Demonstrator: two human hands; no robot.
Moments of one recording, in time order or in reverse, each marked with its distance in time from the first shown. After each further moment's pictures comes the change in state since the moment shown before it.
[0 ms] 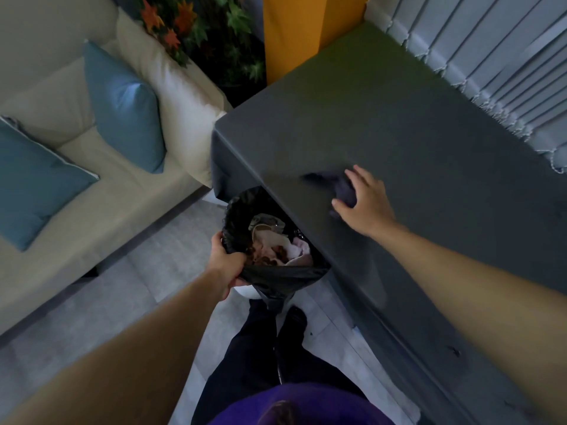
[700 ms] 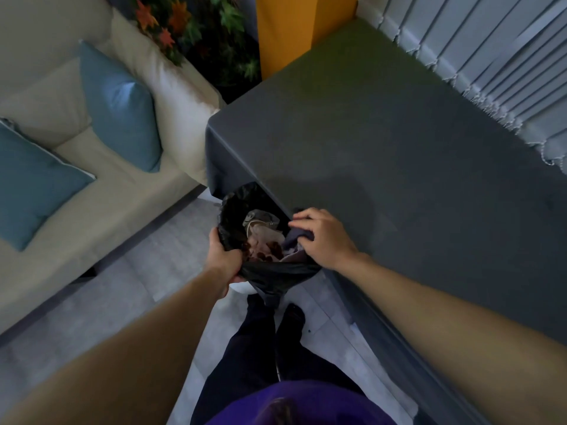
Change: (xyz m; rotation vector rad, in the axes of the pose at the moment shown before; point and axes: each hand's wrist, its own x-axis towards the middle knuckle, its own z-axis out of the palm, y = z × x) left_hand -0.008 -0.008 0.009 0.035 0.018 0.063; right_hand -0.063 -0.038 0.049 0.154 -0.079 -0.370
